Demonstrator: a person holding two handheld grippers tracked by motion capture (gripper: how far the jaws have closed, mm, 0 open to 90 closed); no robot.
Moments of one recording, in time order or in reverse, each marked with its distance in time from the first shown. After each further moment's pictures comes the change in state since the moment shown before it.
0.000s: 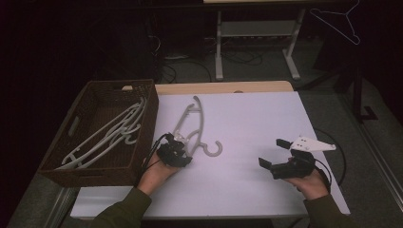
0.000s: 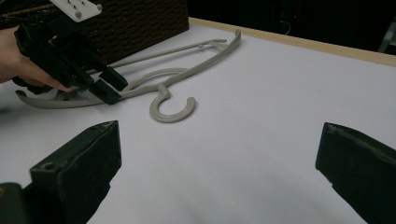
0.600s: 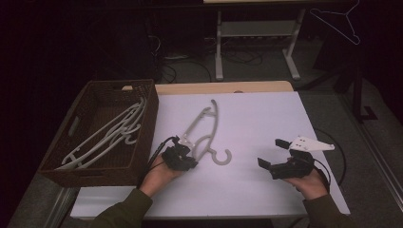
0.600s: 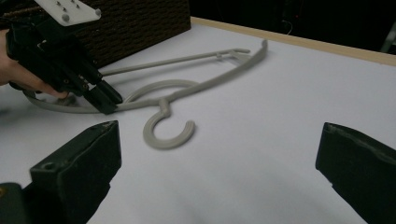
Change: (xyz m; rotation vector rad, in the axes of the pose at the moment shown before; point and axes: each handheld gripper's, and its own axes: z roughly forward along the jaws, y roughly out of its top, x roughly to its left) left arm -0.020 0.004 0.003 0.002 -0.156 0.091; right arm 0.001 0.001 0.001 0.003 0.006 -0.006
